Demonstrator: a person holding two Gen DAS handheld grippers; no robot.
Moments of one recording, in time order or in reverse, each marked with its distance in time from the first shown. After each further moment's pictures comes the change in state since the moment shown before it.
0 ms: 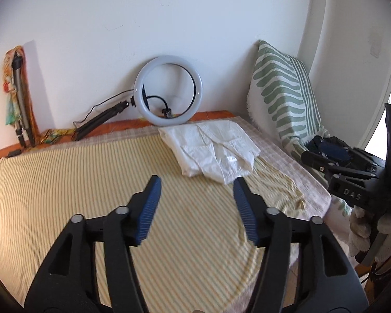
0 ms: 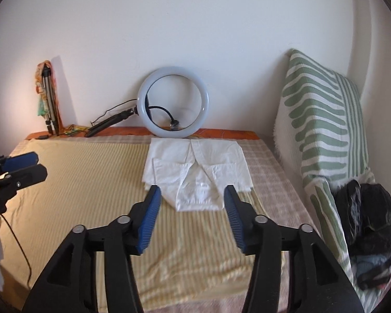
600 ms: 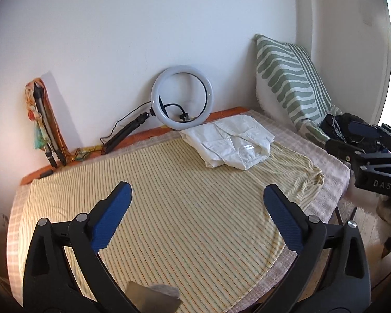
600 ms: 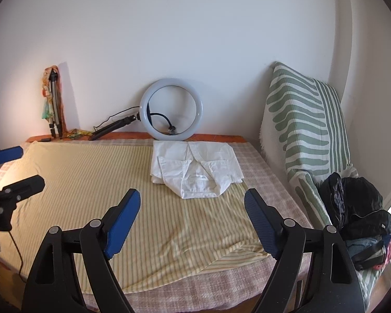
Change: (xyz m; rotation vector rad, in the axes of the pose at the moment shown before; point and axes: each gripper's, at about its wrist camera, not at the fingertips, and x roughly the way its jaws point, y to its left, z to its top) left arm -0.050 -0.012 -0.025 0.164 -0.045 0.135; right arm -0.058 0.031 -0.028 0.017 -0.055 -0.070
